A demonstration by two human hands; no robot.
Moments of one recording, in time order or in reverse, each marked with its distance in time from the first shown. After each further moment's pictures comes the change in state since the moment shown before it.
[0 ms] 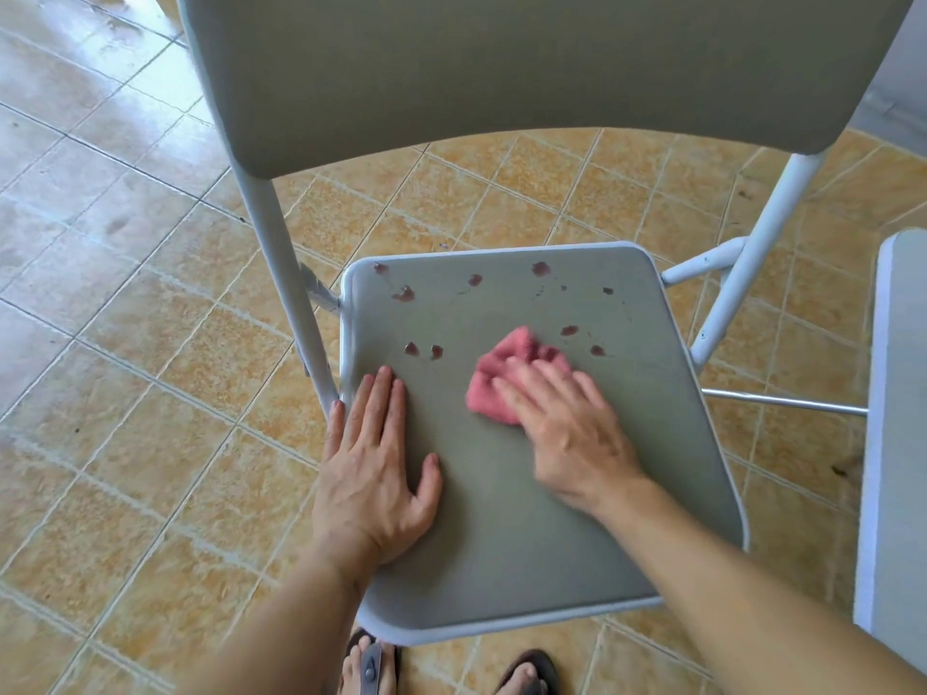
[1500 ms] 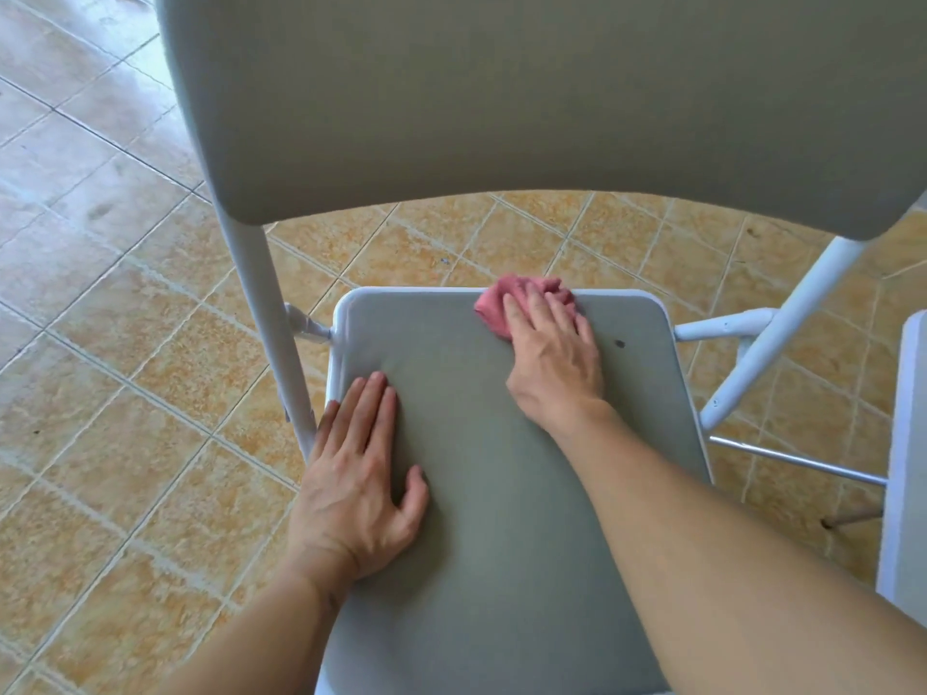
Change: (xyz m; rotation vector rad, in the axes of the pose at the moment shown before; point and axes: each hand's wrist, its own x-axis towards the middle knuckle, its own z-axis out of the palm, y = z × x) left_hand 0.047 -0.011 -0.001 -0.068 0.017 0.043; right_hand 0.131 0.024 -0.019 0.039 -0.052 0.290
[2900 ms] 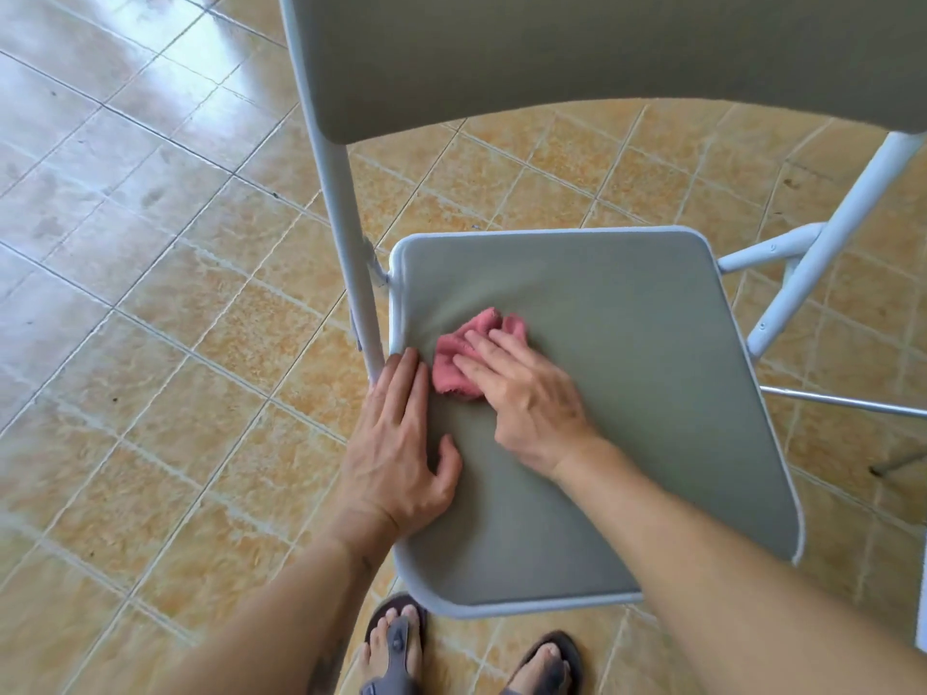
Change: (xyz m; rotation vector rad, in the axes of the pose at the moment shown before) left_hand -0.051 -0.017 -0.001 -0.082 0.065 0.020; right_hand -0.101 -0.068 0.031 0.179 0.142 -0.413
